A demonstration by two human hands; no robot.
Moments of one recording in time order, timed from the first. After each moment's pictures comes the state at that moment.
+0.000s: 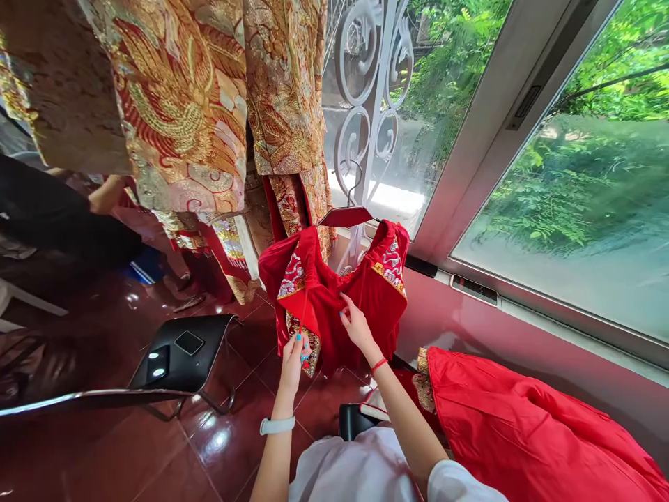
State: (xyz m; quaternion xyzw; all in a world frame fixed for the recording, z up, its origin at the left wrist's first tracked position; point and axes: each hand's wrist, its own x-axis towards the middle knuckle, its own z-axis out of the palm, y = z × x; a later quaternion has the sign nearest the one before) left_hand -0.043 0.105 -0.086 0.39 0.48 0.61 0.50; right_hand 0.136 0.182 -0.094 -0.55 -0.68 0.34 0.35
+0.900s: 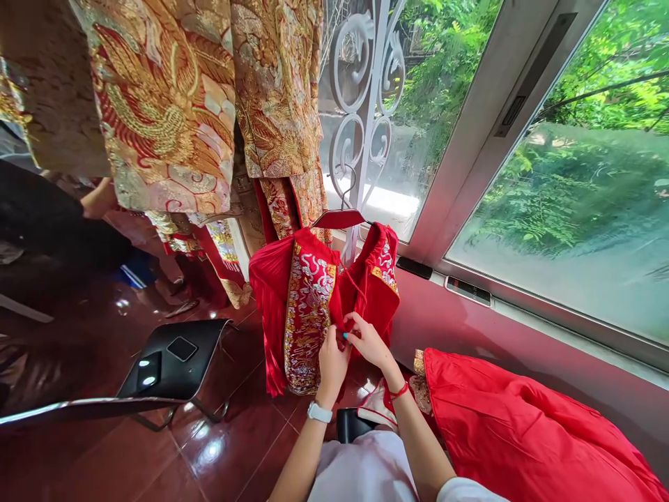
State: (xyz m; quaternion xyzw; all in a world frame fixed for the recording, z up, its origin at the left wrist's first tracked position) left_hand 0.055 0.111 -0.100 0.59 0.62 0.47 0.23; right_hand 0.173 0.139 -0.047 -0.47 -0.68 0.43 0.35
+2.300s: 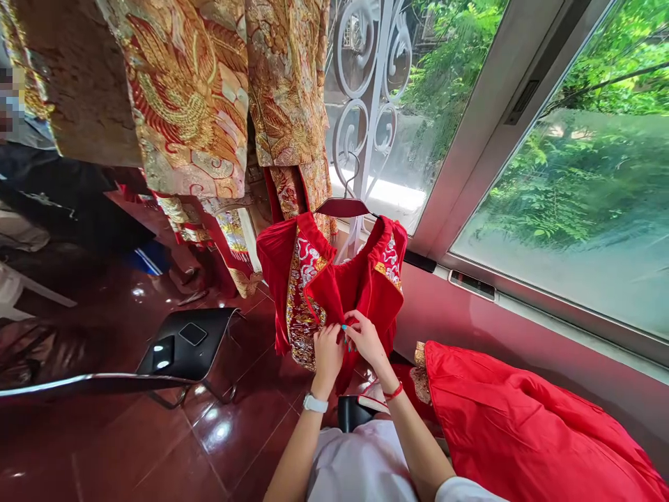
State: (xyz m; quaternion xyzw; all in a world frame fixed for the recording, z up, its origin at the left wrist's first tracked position) left_hand 0.037 0.092 -0.095 0.69 0.65 0.29 0.11; right_hand 0.148 0.109 -0.043 -0.49 -0.51 0.56 0.43
